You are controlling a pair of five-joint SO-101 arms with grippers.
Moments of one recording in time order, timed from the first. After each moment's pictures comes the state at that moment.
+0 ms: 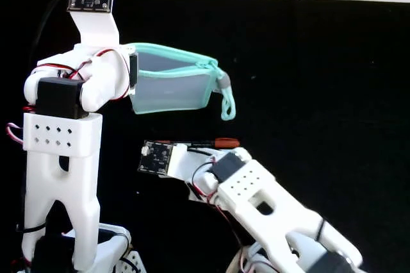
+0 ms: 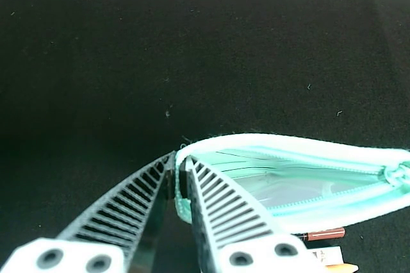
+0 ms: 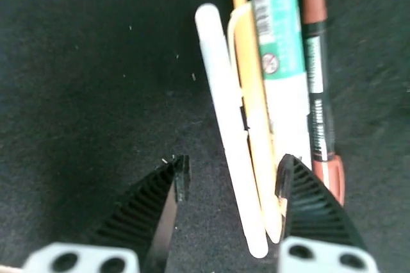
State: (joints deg) left arm 3.6 -19.7 -4.1 80.4 4.8; right arm -43.4 -28.9 52.5 56.1 41.5
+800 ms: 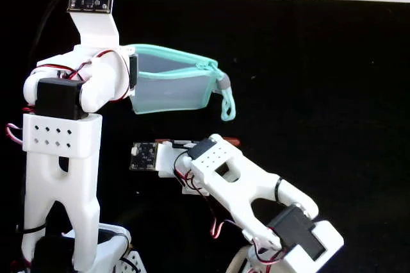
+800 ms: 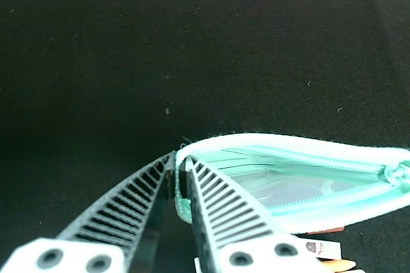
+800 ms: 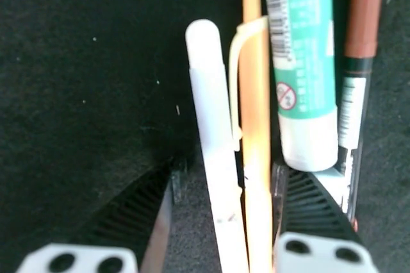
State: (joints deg) left arm 3.6 -19.7 -4.1 81.2 4.8; right arm -43.5 -3.3 43.0 48.0 48.0
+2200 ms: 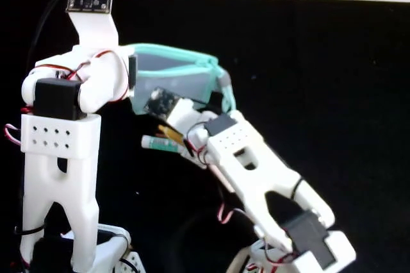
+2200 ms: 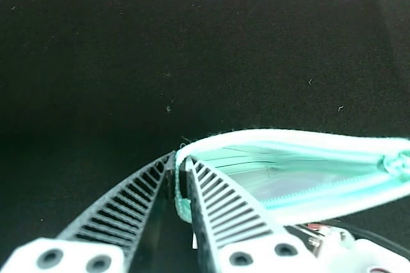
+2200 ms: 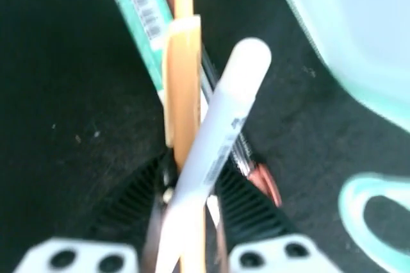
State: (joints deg) left arm 3.6 -19.7 -4.1 81.7 4.8; right arm -35.0 -11.1 33.6 52.0 29.6
